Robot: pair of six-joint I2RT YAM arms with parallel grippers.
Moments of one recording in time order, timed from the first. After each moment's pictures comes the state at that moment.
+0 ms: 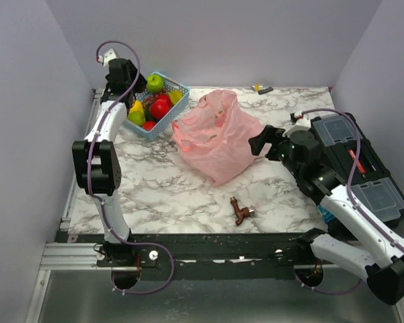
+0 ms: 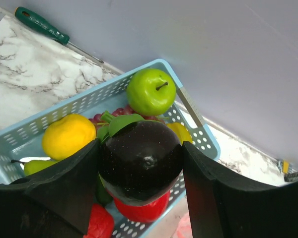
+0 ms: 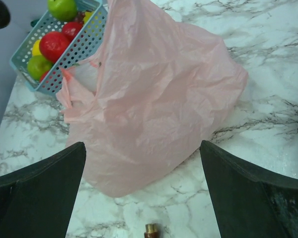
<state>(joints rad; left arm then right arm) -0.02 1.93 1.70 -0.10 -0.13 -0.57 0.52 1.01 0.87 -0.18 0.24 0.49</state>
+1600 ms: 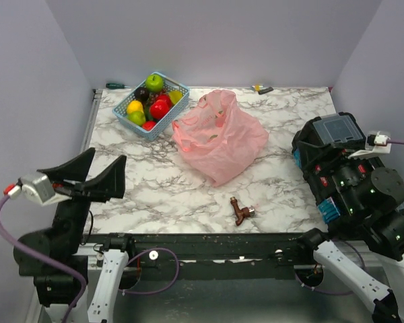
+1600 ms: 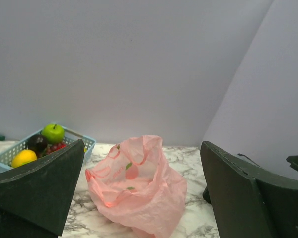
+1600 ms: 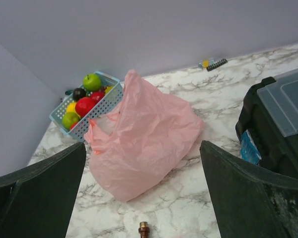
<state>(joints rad) -0.03 0.34 1.13 -0.39 0.24 -0.48 0.52 0.52 1.08 -0.58 0.34 0.38</state>
